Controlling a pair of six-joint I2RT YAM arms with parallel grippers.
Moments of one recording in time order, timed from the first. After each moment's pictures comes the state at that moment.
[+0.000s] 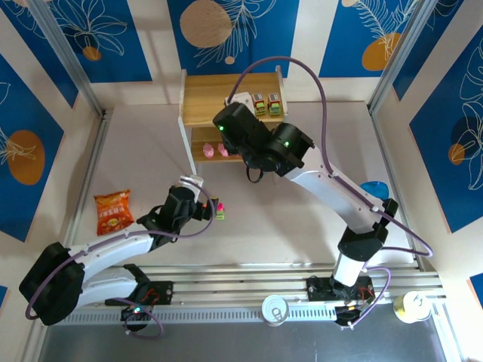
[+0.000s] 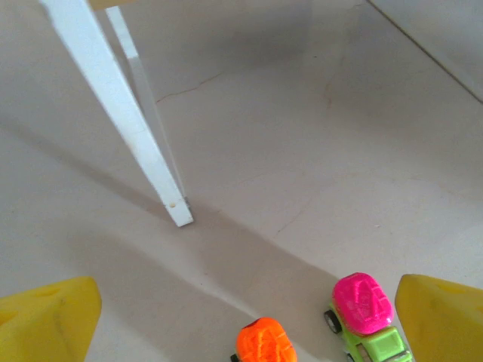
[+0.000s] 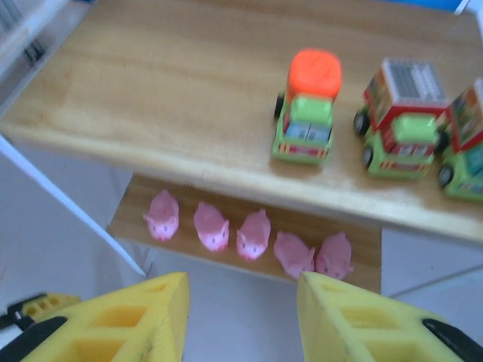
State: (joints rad) left arm -0.71 1.12 0.47 0.06 -0.33 -0.20; right arm 1.01 1.72 2.11 -1.15 0.64 0.45
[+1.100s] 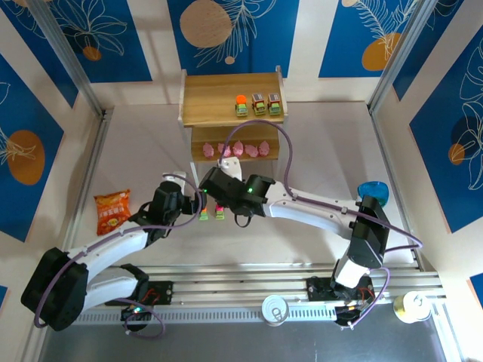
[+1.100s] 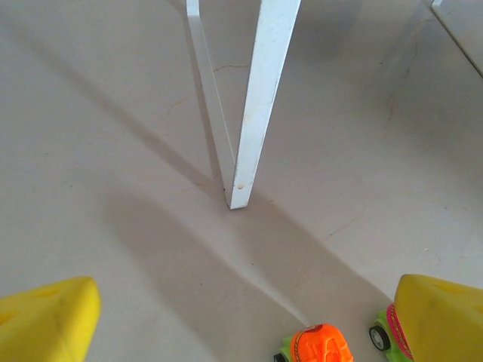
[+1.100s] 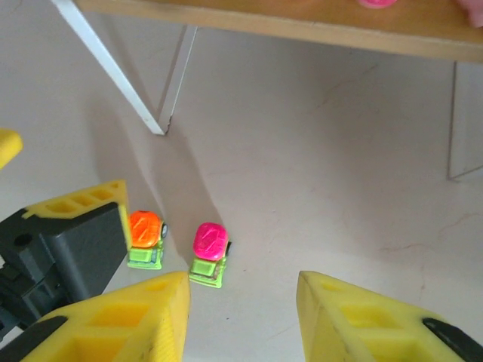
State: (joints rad) left arm -0.53 1.11 0.44 0.05 -0.20 -0.32; right arm 1.13 1.66 1.44 -0.81 0.52 0.77
